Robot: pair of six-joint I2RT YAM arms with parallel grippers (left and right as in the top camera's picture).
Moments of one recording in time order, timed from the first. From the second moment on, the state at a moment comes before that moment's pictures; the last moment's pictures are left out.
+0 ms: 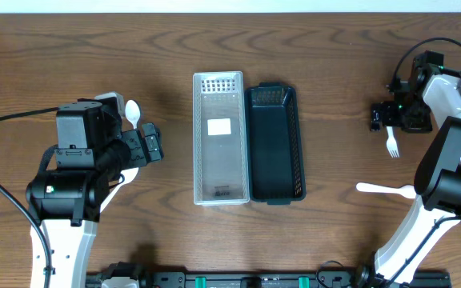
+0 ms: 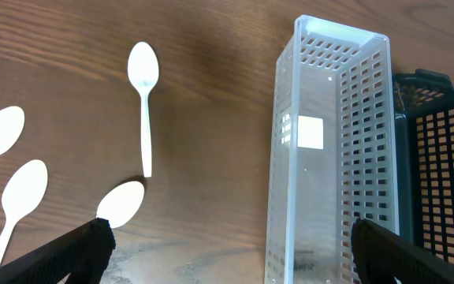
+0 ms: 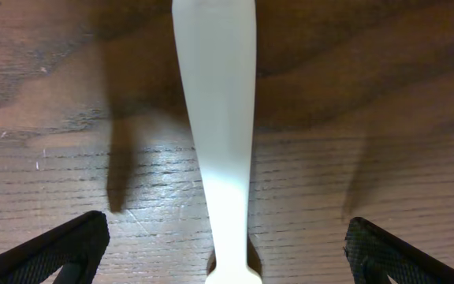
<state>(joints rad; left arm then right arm) -0.02 1.04 1.10 -0.96 0.13 -0.25 -0.28 2.14 1.55 -0.95 0.02 -0.19</state>
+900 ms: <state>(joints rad) -0.02 1.04 1.10 -0.96 0.13 -0.25 -0.28 2.16 1.55 -0.94 0.02 -0.12</state>
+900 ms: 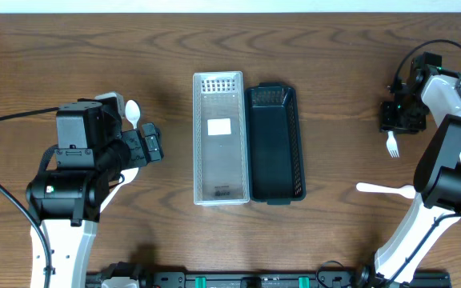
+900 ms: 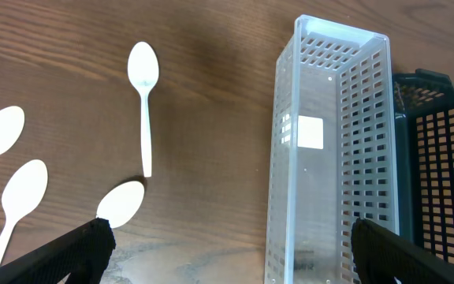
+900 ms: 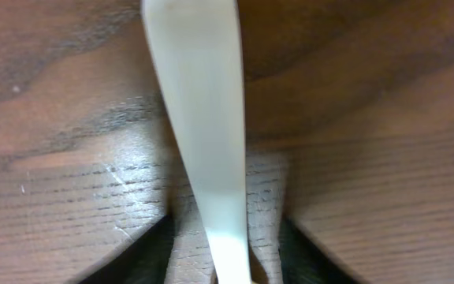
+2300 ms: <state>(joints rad) -0.02 1.04 1.10 -0.96 0.13 -0.25 0.34 1.59 1.55 -1.05 0.01 0.31</state>
